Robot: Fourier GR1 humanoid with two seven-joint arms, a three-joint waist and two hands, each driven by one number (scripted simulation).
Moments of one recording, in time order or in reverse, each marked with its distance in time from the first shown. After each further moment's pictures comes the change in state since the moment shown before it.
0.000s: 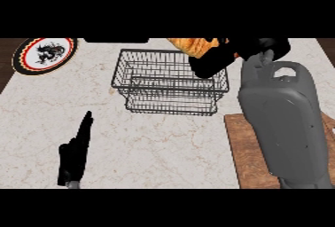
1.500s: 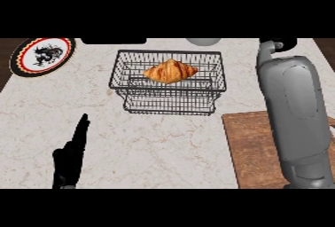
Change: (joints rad) left arm 0.035 0.001 0.022 -0.026 -0.005 -0.024 -0.010; right arm 0.027 -0.018 -0.206 0.252 -0.349 -0.680 -0.175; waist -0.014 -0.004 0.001
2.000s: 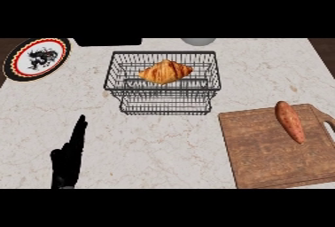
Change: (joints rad) left arm 0.007 -0.006 0.017 0.004 0.003 0.009 0.000; right arm 0.217 -0.319 -0.298 -0.189 -0.244 0.224 0.054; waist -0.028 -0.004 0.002
